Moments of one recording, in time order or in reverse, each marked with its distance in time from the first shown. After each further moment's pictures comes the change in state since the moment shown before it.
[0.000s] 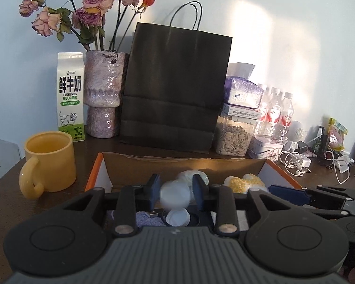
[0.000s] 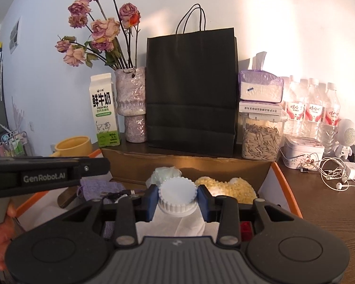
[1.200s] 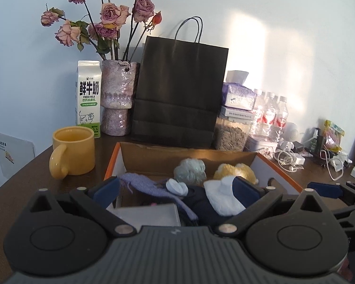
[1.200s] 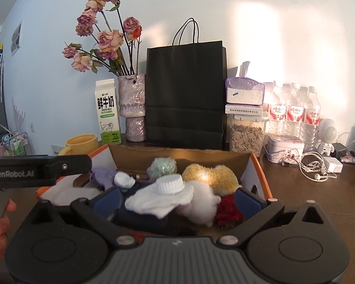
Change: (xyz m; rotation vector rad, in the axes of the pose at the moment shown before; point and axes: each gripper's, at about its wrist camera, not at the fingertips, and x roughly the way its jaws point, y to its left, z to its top) left arm -0.075 -0.009 -0.028 0.000 -0.031 0.032; right arm -0.075 -0.002 -0.025 -0.002 -0.024 -0.021
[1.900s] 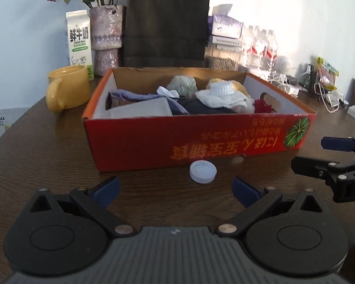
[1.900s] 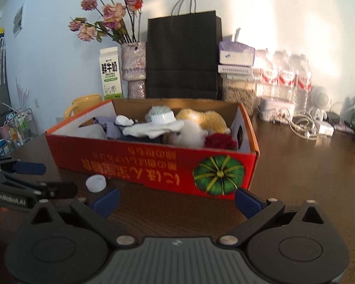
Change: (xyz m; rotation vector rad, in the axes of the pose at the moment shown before) left arm -0.011 -0.008 -0.074 0.094 0.259 -0.008; right arm -0.036 -0.017 -0.062 0.000 0.133 0.012
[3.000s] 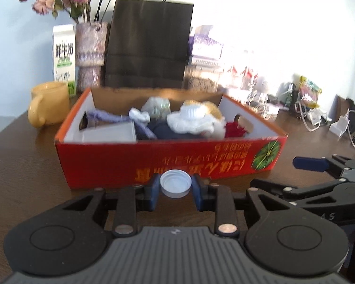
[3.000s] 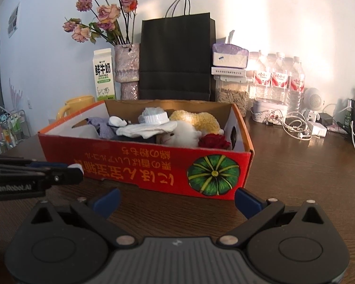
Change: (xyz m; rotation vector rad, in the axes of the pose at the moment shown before) left arm -0.017 -0.024 0.014 -0.022 -0.106 -0.085; right arm 0.000 0.005 0.000 -0.008 -0.027 -0.042
